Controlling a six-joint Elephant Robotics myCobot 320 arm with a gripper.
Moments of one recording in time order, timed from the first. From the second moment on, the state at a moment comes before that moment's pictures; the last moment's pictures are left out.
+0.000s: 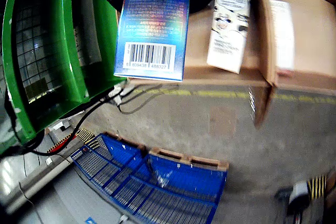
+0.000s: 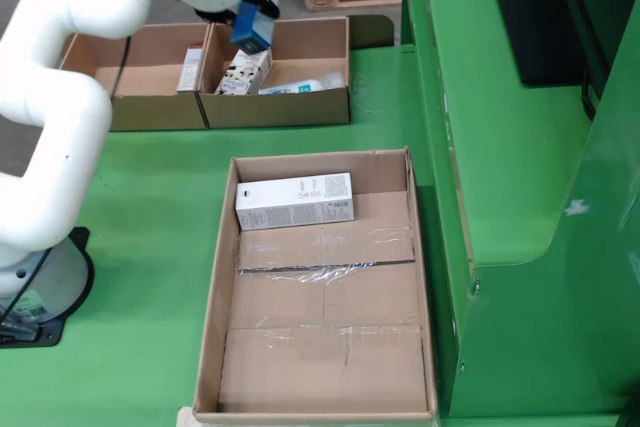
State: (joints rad) arm 1.23 -1.12 -0.03 0.18 1.26 -0.35
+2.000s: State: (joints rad) arm 1.19 -1.48 -0.03 0.50 0.97 -0.47
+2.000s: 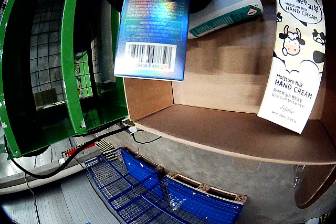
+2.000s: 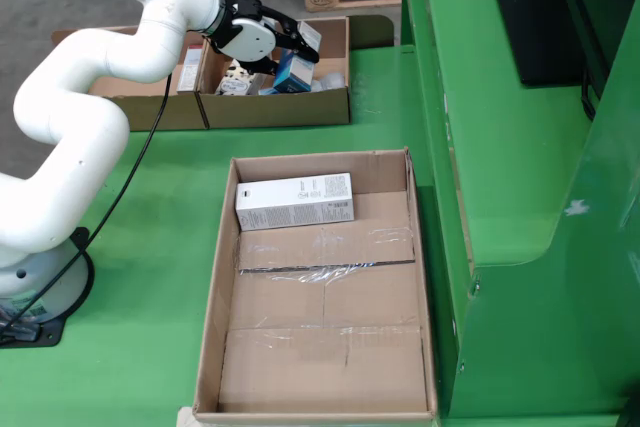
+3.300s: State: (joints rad) arm 1.18 -1.48 -0.03 0.50 0.97 -0.47
